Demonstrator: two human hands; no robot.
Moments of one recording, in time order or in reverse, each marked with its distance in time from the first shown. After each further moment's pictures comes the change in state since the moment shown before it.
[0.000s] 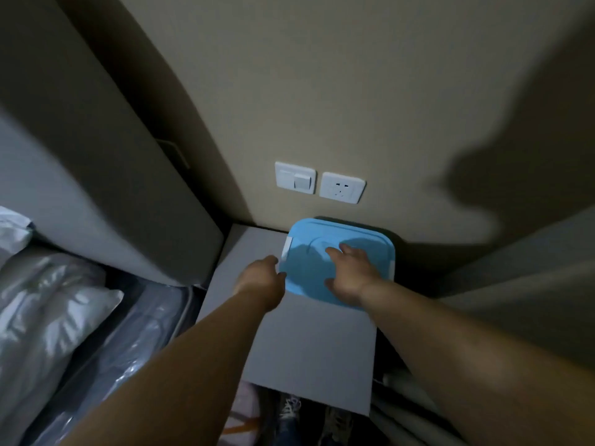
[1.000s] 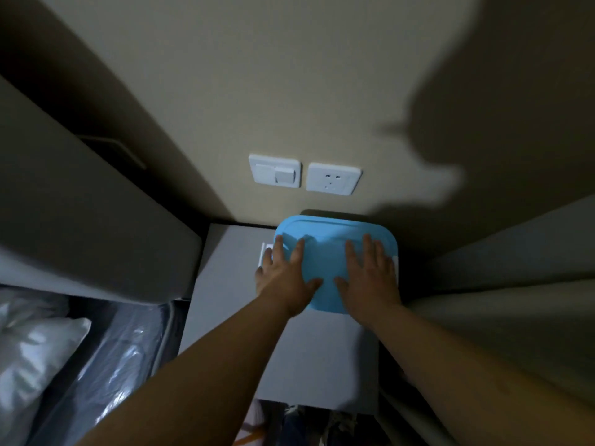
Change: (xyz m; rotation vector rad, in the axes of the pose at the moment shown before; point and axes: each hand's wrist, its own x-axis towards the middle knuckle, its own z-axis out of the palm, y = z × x) left_hand 0.053 0.035 0.042 0.129 -0.056 0.230; right_hand 0.031 0.040 0.051 -0.099 0.241 0.159
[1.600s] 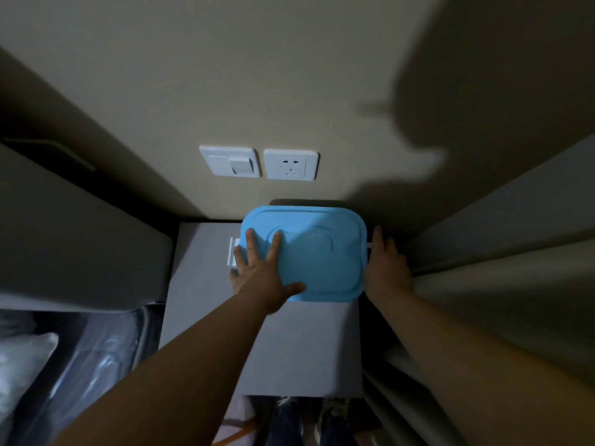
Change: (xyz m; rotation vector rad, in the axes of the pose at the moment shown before) left_hand 0.004 0.006 0.024 0.074 -0.043 -0.015; right_hand 0.004 0.069 0.003 0.182 -0.034 0.356
